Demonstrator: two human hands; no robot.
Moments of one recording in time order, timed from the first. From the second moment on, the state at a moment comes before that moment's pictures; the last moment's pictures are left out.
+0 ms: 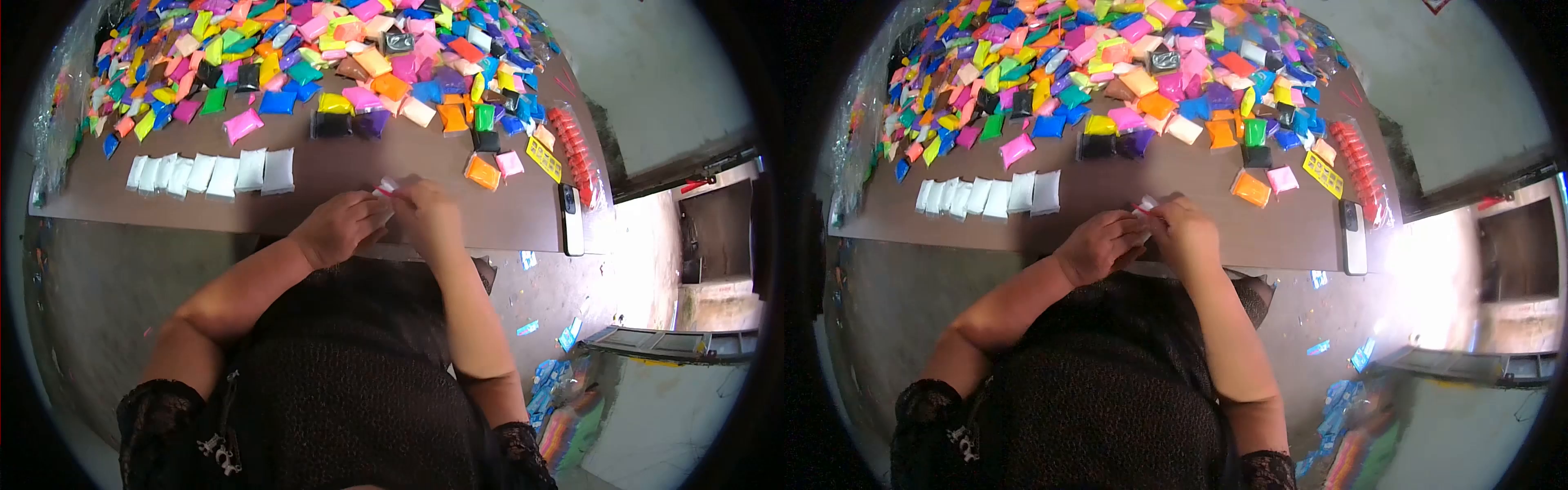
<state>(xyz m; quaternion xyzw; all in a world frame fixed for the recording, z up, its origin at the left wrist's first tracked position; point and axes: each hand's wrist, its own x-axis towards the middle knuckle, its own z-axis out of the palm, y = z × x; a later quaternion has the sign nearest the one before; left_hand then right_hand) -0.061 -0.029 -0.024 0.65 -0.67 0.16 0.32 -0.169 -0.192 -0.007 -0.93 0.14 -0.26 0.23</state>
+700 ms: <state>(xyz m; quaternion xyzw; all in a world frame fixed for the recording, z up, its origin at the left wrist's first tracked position) -0.064 -0.030 -0.015 0.74 -0.47 -0.11 0.47 -0.185 -0.192 0.028 -0.69 0.32 -0.10 0.64</state>
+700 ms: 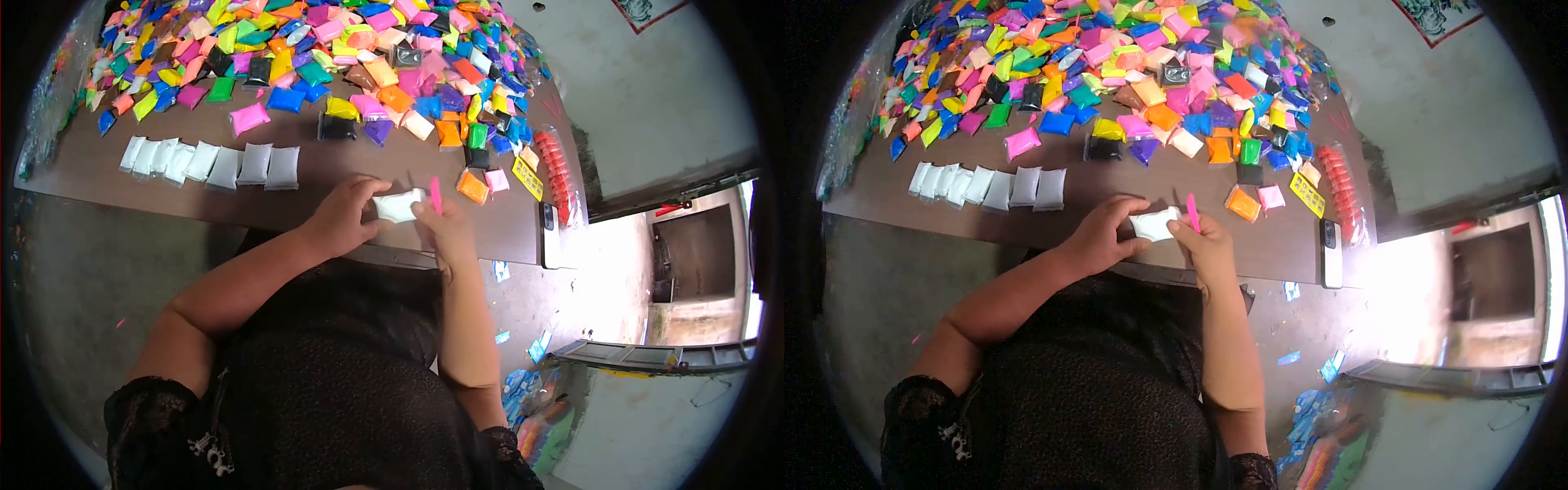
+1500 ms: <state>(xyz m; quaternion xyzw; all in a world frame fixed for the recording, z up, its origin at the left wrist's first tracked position) -0.089 -0.028 0.015 0.53 -0.32 -0.40 0.67 -0.259 -0.144 0.025 -0.58 0.31 -0.23 0.71</state>
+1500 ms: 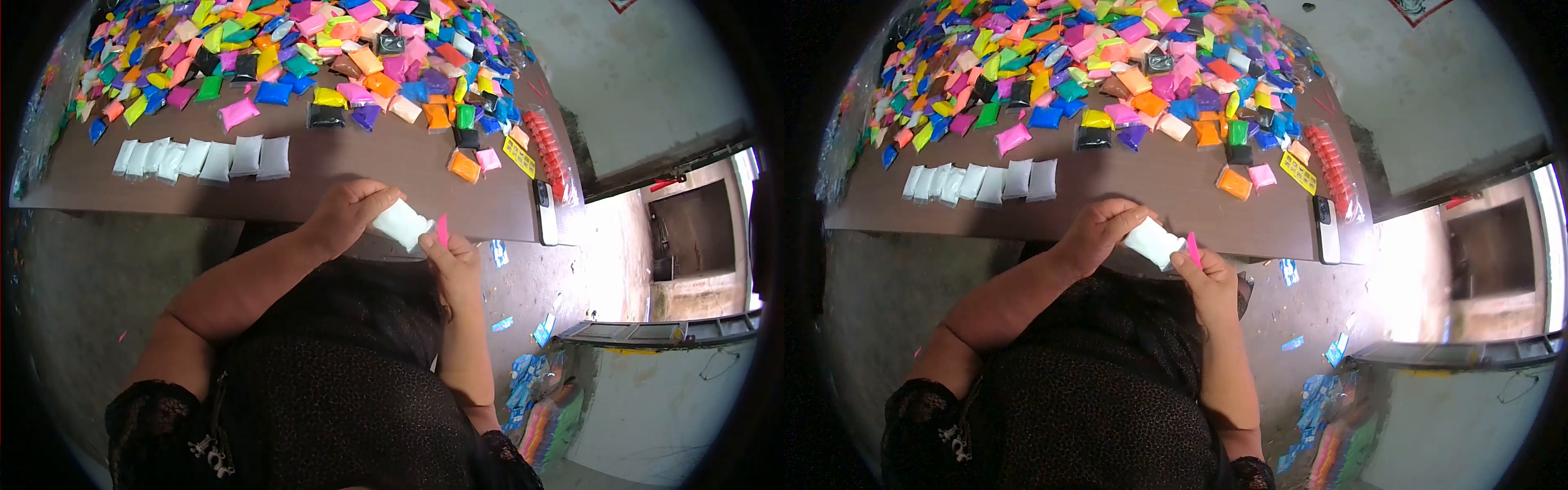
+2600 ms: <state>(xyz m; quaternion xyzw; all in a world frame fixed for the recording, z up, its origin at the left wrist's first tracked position) -0.055 -0.013 0.009 0.51 -0.40 -0.36 0.67 -0.261 -0.153 0.035 -0.50 0.35 -0.29 0.73</state>
